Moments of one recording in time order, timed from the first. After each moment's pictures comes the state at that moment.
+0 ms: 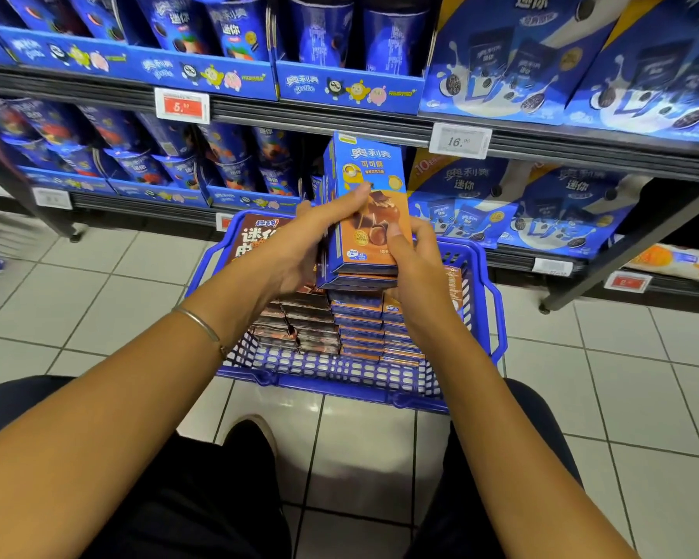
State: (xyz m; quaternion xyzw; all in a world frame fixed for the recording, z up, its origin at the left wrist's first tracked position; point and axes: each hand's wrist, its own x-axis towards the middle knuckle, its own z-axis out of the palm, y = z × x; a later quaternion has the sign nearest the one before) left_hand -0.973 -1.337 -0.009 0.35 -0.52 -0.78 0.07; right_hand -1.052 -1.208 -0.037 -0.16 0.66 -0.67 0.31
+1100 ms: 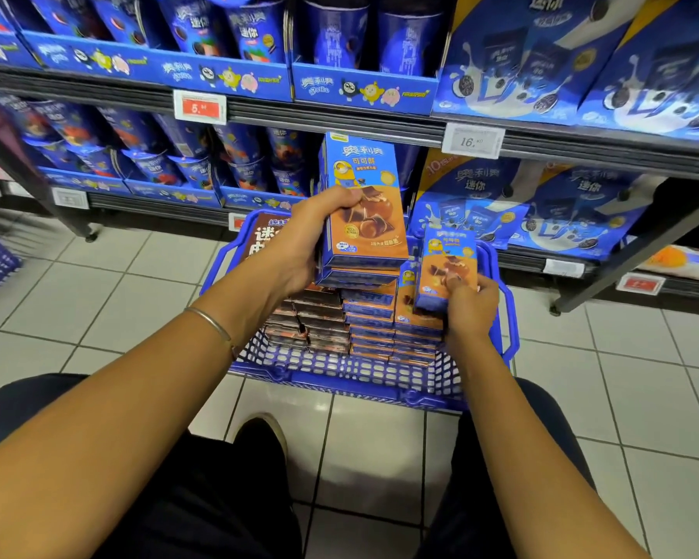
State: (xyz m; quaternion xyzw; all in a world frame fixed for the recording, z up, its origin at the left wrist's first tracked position) left_hand -0.963 -1.345 -0.013 0.35 -0.48 -0.80 0.13; right_hand -1.107 -1.178 -0.138 0.08 0.73 -0.66 0.18
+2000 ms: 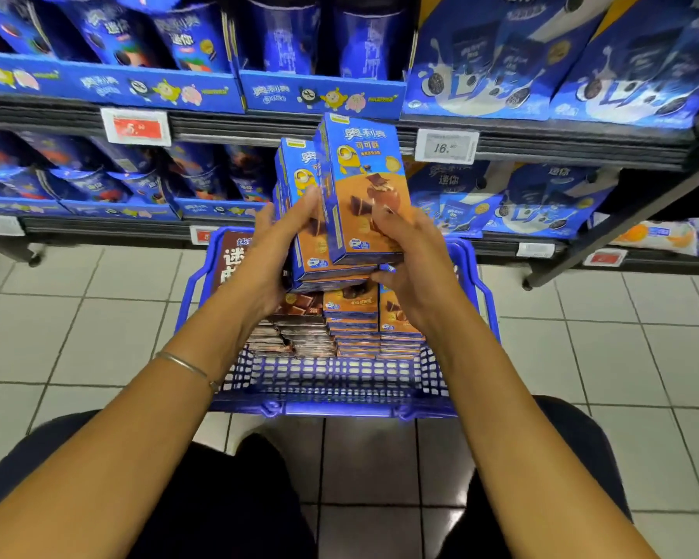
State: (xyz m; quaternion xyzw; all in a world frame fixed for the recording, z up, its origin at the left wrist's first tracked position) left_hand -0.984 -1.380 -0.010 0.39 -0.45 -0.79 0.14; right_hand -1.085 -1.242 0.002 -0.06 0.60 -0.70 0.38
